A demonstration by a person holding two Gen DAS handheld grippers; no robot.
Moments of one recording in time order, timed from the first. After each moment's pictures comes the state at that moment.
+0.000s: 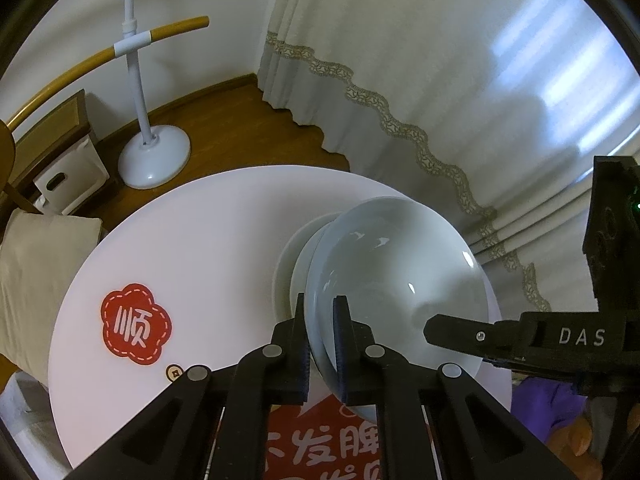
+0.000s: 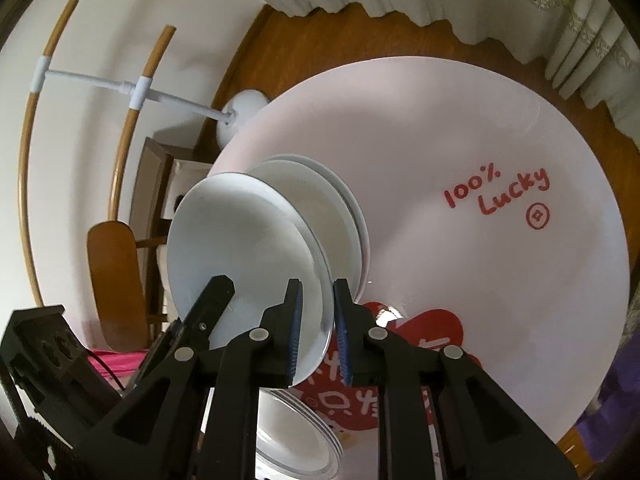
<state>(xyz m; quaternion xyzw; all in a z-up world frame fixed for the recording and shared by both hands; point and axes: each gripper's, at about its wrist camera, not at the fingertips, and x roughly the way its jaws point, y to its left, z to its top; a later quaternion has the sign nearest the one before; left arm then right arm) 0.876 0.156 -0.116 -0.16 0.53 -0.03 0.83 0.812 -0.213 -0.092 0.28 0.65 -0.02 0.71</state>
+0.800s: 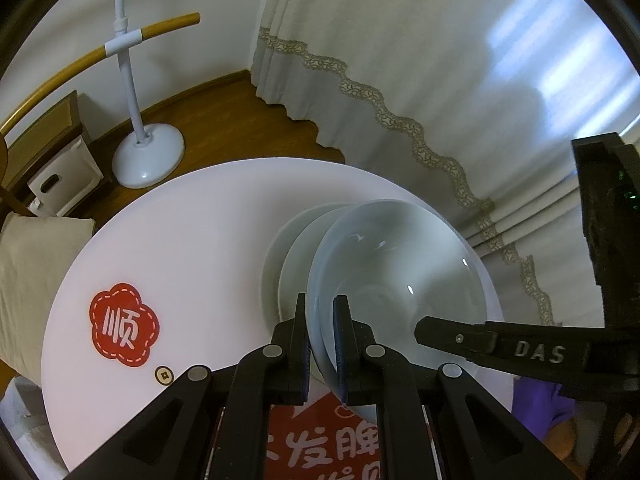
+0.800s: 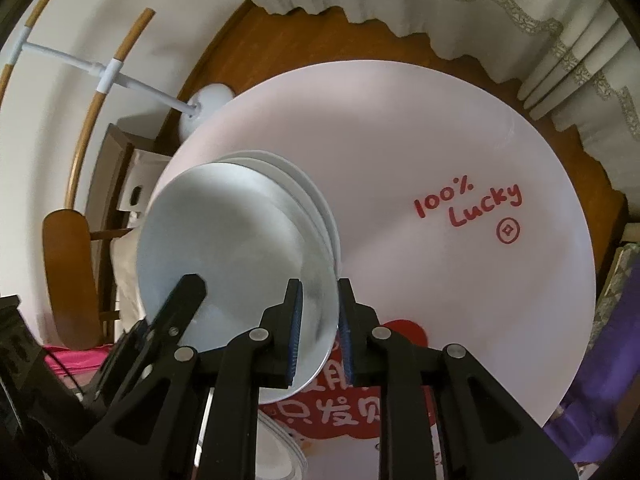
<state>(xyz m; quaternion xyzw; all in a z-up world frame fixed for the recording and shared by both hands) 0.885 0.143 -0.124 -0.15 0.54 -0.04 0.83 0.819 -0.204 -0.103 0.21 0.67 -0.07 0.71</state>
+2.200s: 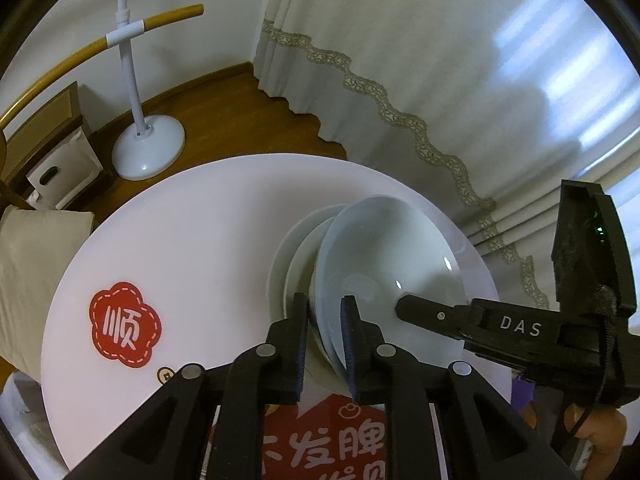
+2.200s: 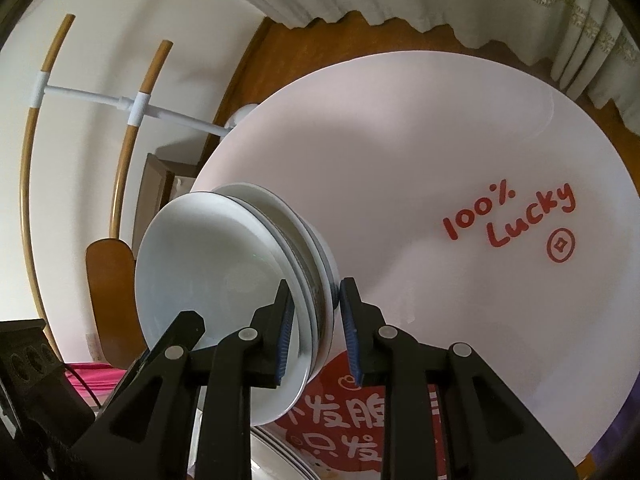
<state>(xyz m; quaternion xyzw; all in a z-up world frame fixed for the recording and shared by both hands) 0.892 0.152 -0.126 -0.16 0.55 -0.04 0.82 0.823 -0.231 -0.135 0.31 0.62 -0.02 0.72</state>
